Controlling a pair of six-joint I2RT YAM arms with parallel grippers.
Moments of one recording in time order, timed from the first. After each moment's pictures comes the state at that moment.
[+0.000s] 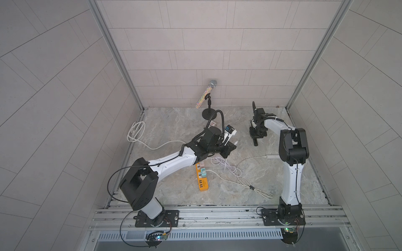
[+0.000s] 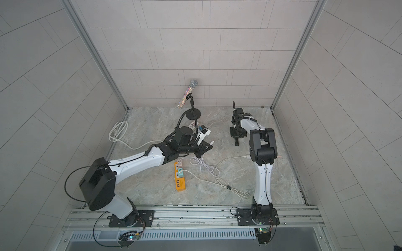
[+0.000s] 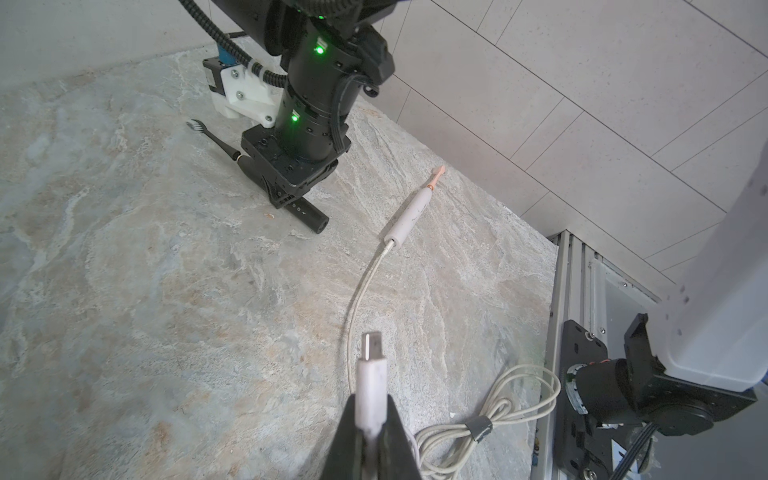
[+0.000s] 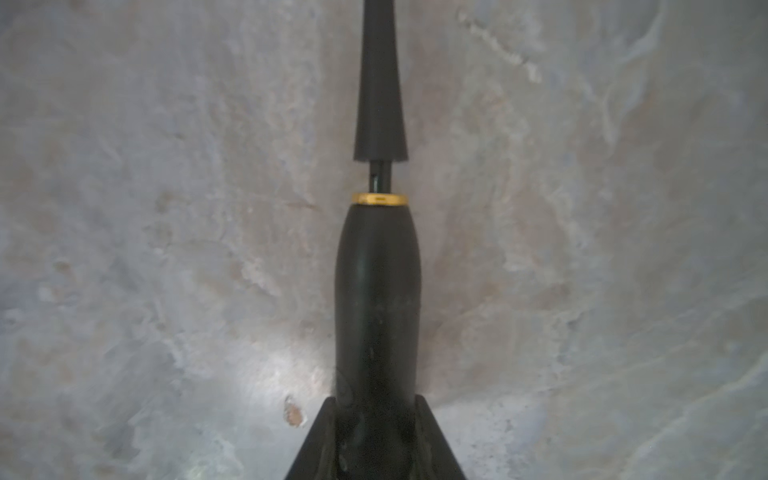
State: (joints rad) left arm -0.80 1.59 1.10 -0.03 0.37 -0.18; right arm 0.05 2.13 1.63 -0.82 -0.04 0.13
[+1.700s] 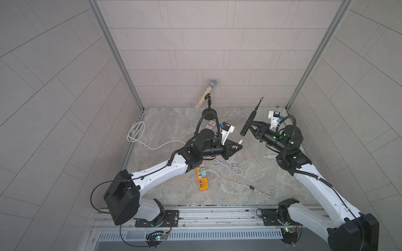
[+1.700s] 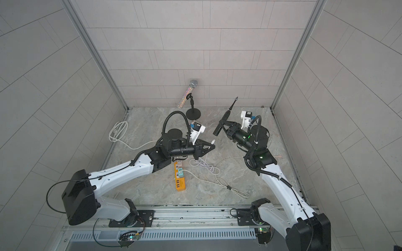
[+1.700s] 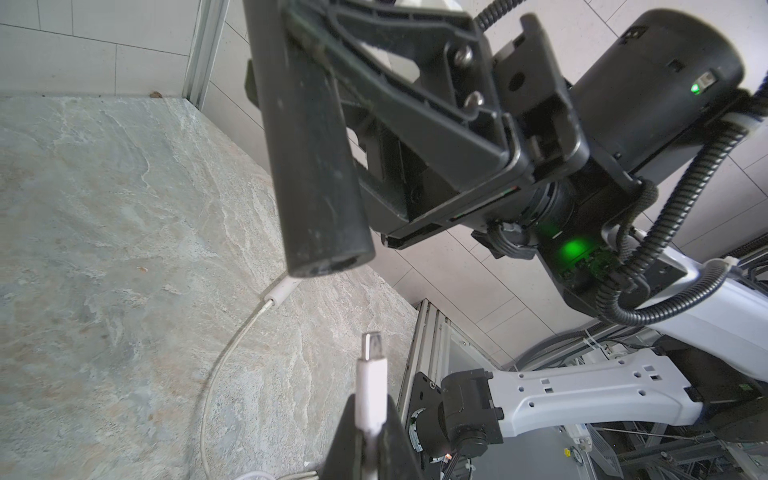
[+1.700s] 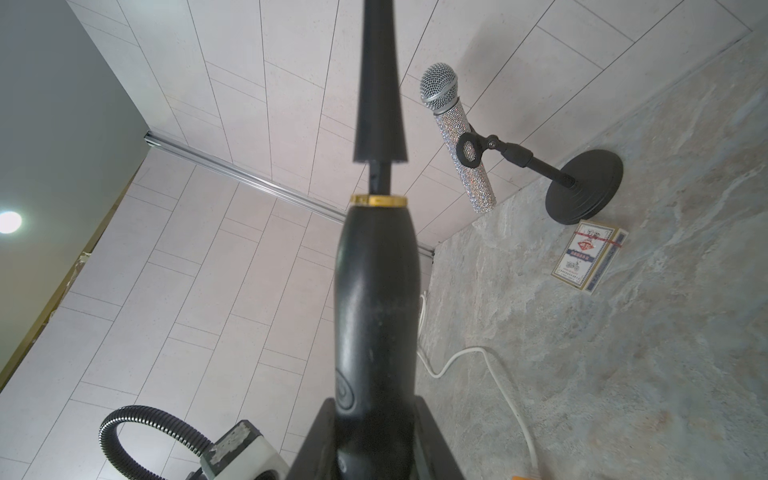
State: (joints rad) left arm -0.84 1.40 1.01 0.19 0.50 -0.51; right arm 0.23 1.00 0.80 0.21 -0.49 1.18
